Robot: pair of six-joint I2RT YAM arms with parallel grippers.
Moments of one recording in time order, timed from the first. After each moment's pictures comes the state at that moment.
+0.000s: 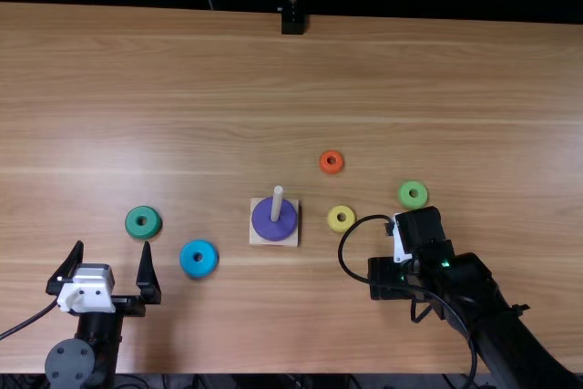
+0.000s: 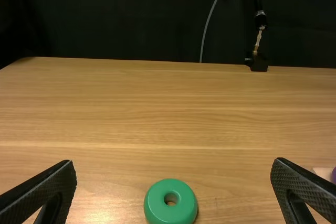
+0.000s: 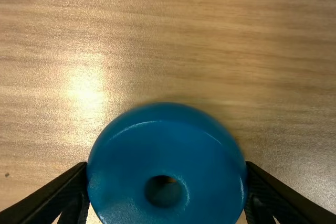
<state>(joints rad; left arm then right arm) -0.06 0.01 0.02 -0.08 -0.05 -0.08 0.25 1.39 0.66 -0.59 -0.06 0.16</state>
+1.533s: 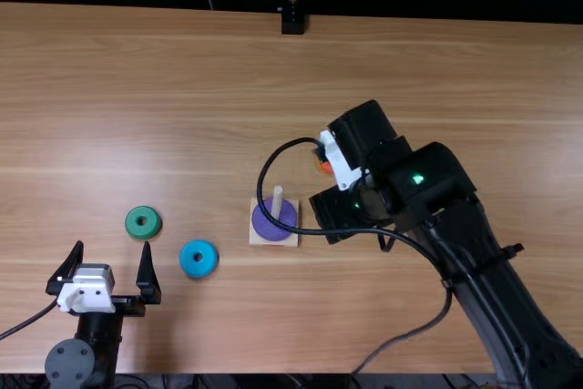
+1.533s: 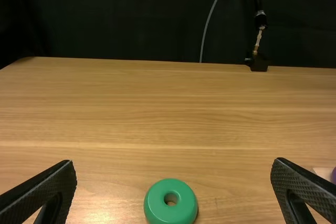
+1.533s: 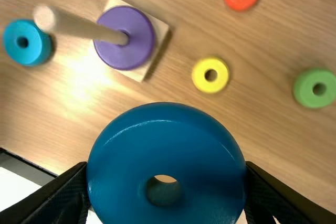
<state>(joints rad) -0.06 0.01 0.02 -0.08 -0.05 -0.08 0.53 1.68 1.76 -1.37 -0.06 0.03</state>
